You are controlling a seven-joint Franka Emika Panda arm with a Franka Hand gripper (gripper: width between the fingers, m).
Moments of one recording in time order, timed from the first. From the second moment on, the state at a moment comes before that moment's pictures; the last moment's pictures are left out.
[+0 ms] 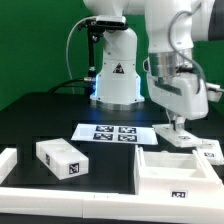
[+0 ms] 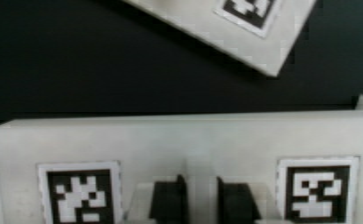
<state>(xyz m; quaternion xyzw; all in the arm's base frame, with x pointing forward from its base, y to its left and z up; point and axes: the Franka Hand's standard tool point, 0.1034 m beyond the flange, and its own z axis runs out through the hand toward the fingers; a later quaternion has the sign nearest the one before) 0.437 0.120 0.060 -0.82 0.57 0.03 0.07</state>
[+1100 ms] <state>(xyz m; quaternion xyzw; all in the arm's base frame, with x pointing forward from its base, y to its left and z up) 0.450 0.102 0.065 -1.00 -0.05 -0.03 0.06</state>
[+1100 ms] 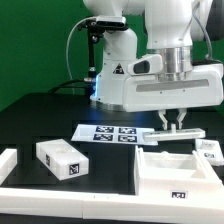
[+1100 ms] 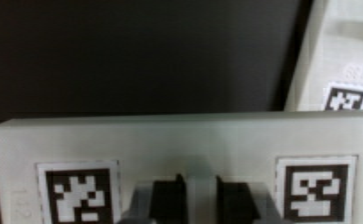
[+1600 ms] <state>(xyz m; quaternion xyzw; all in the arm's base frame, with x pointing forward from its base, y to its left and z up) 0.456 0.103 0.067 -0.94 -0.34 -0.04 0.02</state>
